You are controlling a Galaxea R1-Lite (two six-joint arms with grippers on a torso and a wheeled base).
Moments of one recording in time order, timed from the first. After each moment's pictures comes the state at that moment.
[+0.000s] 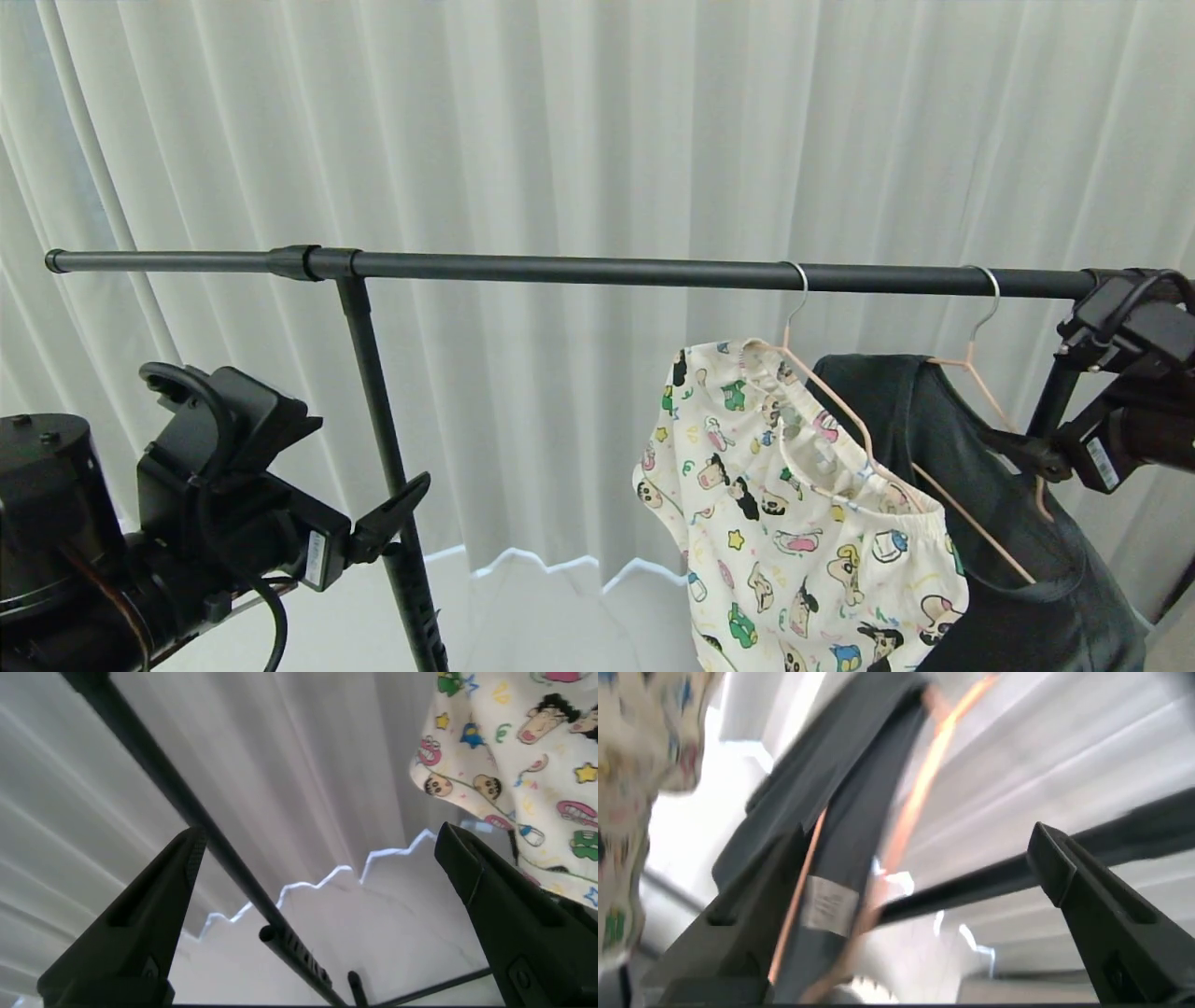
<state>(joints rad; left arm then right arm) -0.33 1.29 -0.32 -0.71 0.05 0.33 0.17 1.31 -0.76 -0.15 0.08 -0.56</state>
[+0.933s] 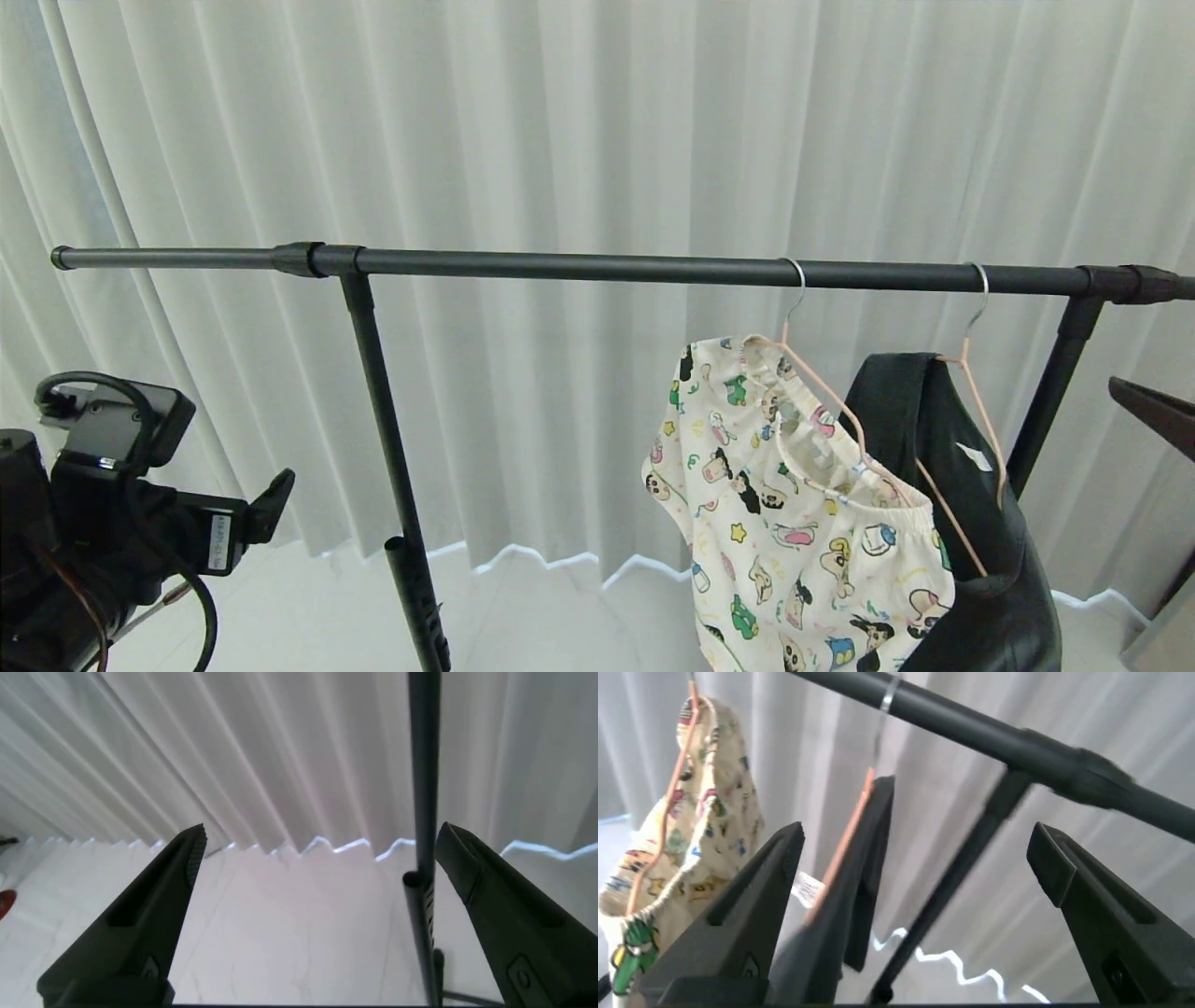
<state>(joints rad) -0.09 1.28 -0.26 -0.71 0.32 0.31 0.08 0.95 -0.63 -0.23 0.15 -0.24</state>
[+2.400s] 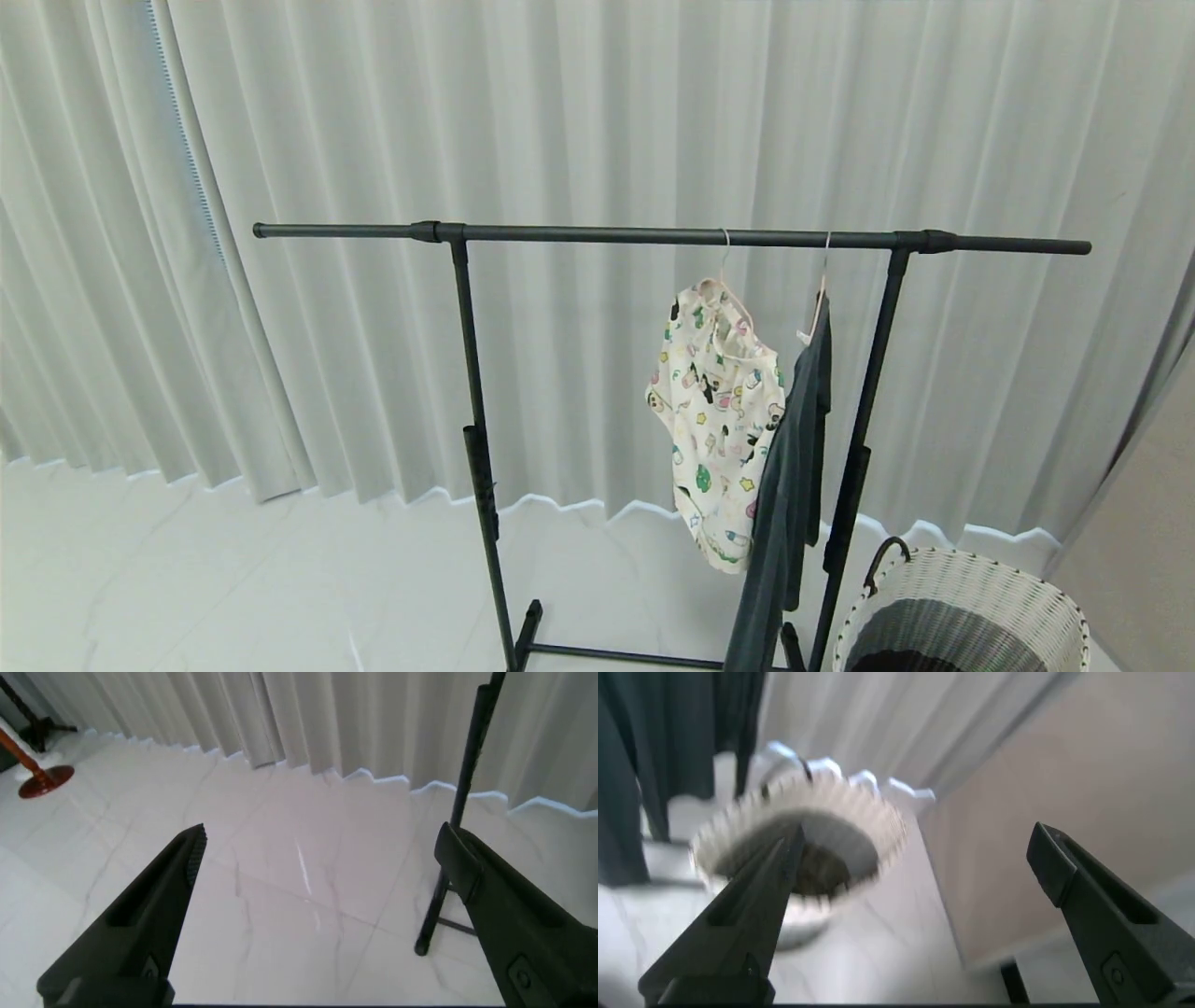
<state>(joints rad) 0.09 0.40 0.00 -0.16 0.32 0.20 0.04 0.36 -0.18 0.10 -0.33 -0.37</state>
